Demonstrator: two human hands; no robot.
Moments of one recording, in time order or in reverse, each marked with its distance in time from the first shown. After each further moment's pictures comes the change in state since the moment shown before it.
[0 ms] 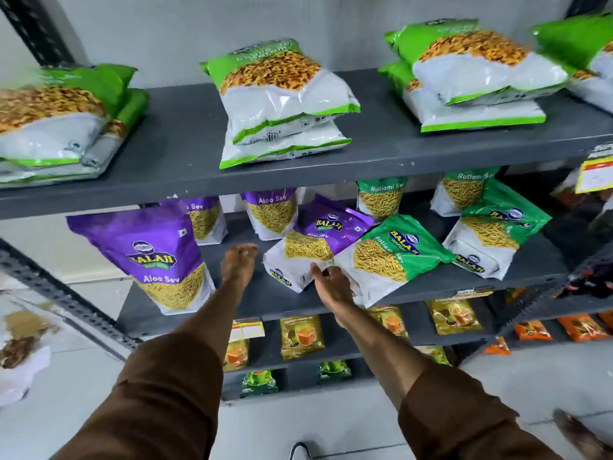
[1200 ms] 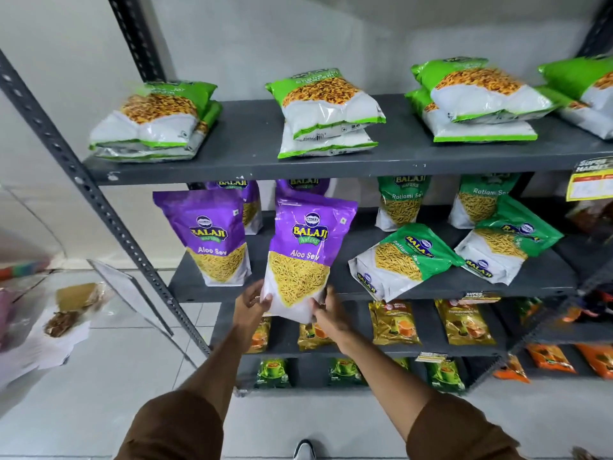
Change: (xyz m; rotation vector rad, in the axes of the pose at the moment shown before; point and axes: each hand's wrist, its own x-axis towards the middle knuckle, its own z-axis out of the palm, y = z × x) left_hand -0.130 -0.091 -0.064 -0.442 -0.157 -0.019; right_hand -0.101 0.029 0.026 0.071 -0.217 -0.172
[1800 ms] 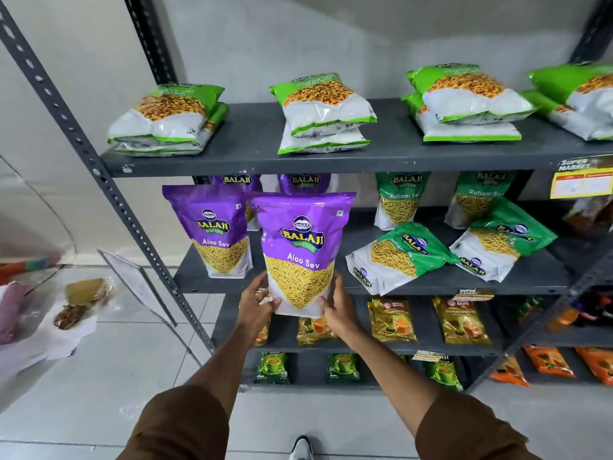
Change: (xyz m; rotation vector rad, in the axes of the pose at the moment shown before) left_hand -0.045 0.012 0.015 0.026 -0.051 0.100; right_hand -0.025 0.013 -0.026 0.014 0.006 -0.235
